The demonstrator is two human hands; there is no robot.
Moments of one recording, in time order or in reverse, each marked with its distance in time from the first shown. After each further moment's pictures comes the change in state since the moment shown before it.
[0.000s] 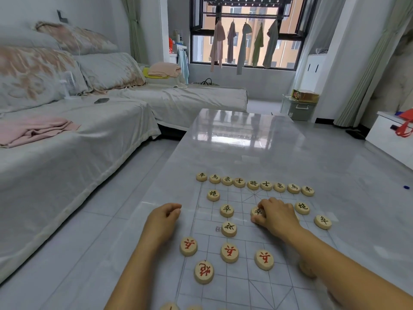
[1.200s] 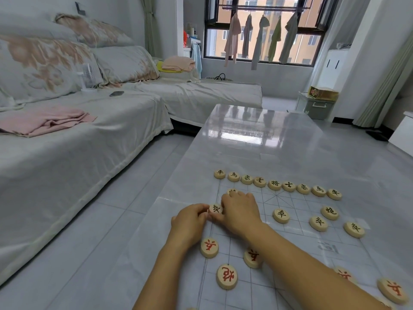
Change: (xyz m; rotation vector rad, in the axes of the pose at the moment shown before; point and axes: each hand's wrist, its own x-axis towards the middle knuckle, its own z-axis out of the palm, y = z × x) left_hand 0.014 -0.007 0.016 0.194 -0.125 0.061; right_hand 0.018 -0.127 0.025 -0.062 0.081 -0.280
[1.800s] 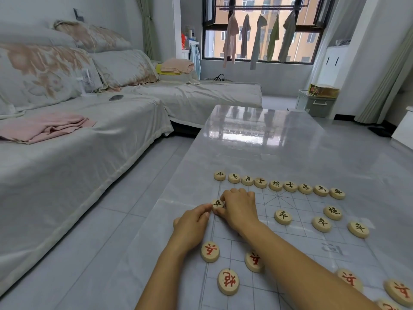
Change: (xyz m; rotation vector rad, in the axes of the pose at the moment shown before) left_hand 0.004 -0.002 0.002 -0.047 -0.049 0.037; right_hand 0.015 0.002 0.003 0.101 0.044 0.094
